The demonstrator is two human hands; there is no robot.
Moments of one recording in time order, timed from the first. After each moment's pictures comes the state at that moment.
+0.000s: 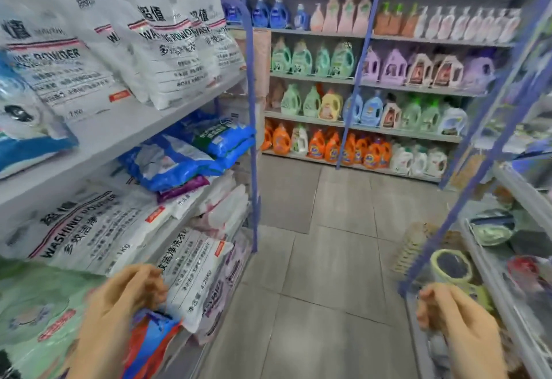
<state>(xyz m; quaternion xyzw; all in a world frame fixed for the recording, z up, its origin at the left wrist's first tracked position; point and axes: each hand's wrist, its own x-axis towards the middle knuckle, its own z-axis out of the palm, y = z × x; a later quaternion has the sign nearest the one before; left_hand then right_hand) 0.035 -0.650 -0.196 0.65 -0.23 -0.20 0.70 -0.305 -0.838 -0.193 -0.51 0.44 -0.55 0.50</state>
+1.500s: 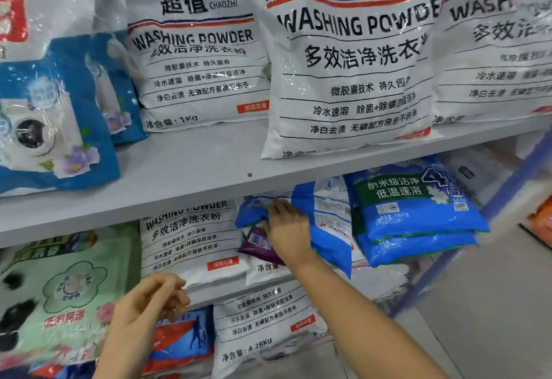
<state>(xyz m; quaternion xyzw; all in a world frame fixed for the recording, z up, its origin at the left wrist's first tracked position) 0.143 -0.839 -0.198 0.74 0.11 0.09 0.66 0.303 -1.036 -0.254 -0.96 -0.13 -0.24 0.07</state>
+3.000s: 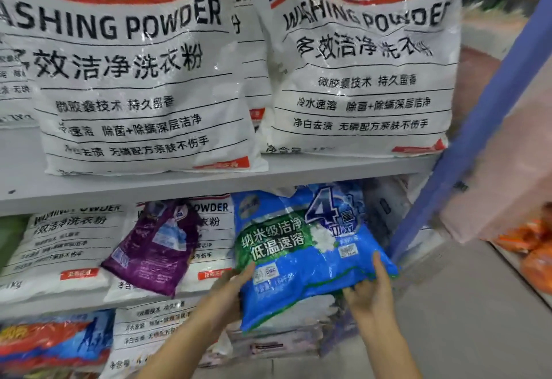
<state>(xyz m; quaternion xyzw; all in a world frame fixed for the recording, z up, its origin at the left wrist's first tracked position) 0.274 -1.170 -0.288 0.56 0.28 -0.21 0.75 0.304 -1.405 -0.282 -0.31 0.25 0.03 0.92</state>
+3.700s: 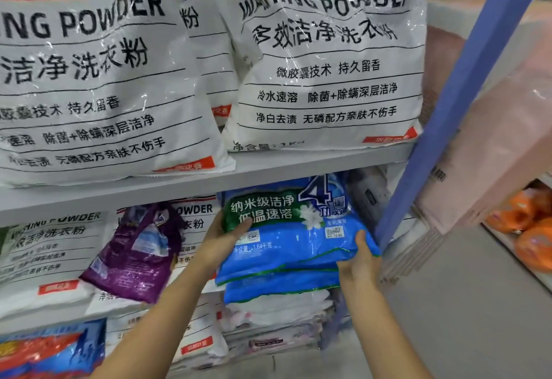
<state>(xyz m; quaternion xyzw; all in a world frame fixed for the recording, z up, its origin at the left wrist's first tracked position) 0.358 -1.180 -0.268 0.76 0.15 -0.04 0.64 0.352 -1.411 -0.285 -0.33 0.38 -0.09 0.86</state>
